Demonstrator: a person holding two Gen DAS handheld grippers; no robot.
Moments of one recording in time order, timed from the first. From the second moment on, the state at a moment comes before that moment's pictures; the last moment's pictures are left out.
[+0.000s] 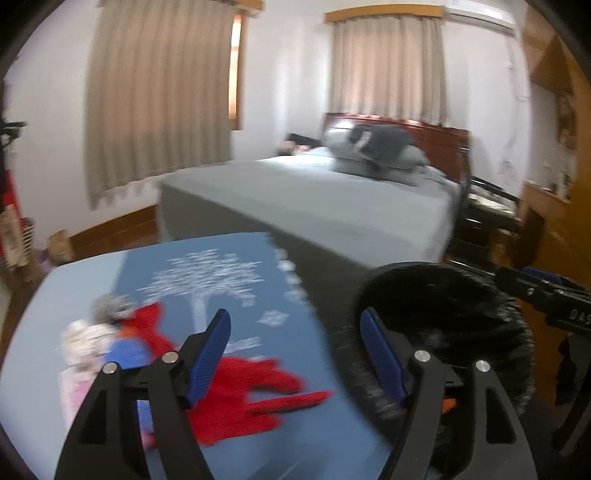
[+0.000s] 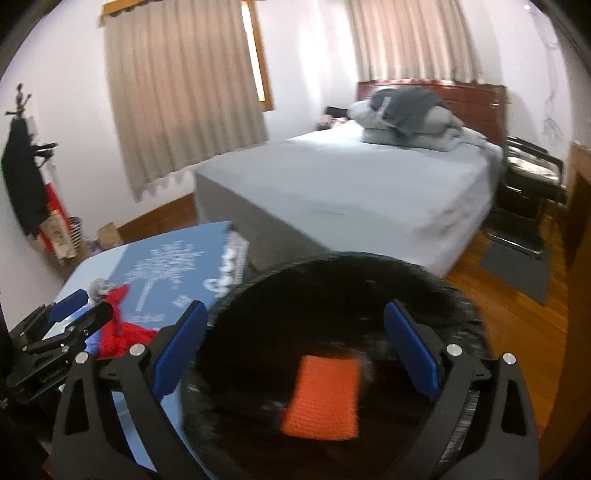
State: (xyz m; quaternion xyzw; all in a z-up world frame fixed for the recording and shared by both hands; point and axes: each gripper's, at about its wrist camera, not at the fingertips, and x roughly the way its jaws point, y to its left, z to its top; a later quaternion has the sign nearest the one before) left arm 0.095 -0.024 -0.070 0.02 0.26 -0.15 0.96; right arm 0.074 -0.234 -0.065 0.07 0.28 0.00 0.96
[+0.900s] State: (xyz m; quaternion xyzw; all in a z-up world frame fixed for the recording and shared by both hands) left arm 0.108 0.123 -0.147 -0.02 0.34 0.01 0.94; right arm 0.120 -0.079 -0.100 0.02 0.32 0.14 0.94
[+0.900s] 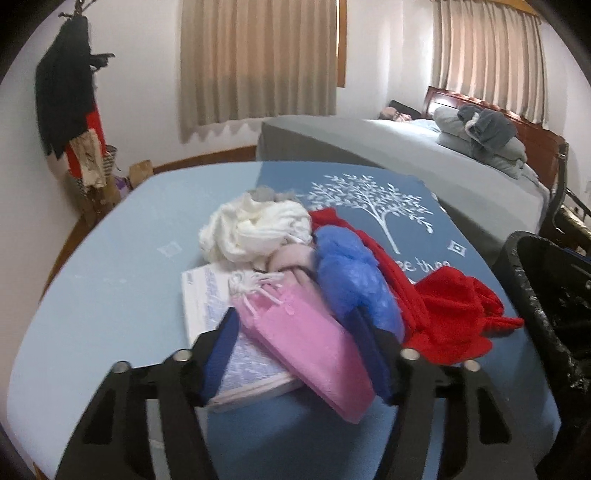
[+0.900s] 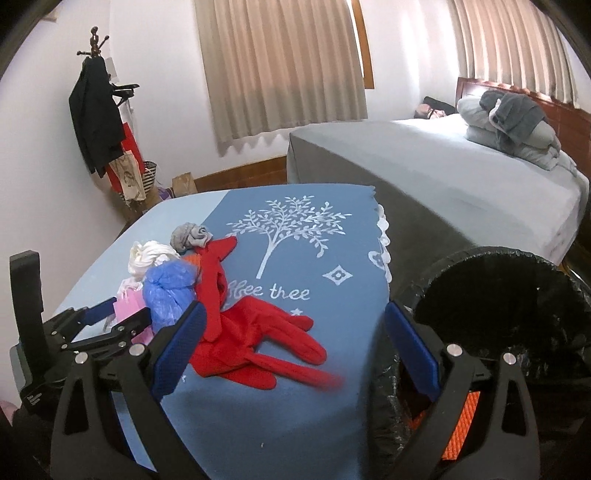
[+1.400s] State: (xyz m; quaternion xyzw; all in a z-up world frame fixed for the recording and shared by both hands) left arm 0.095 0.122 -0.127 -0.04 0.32 -0.01 0.95; right arm 0.126 -0.063 -0.099 0.01 0.32 0.16 0.94
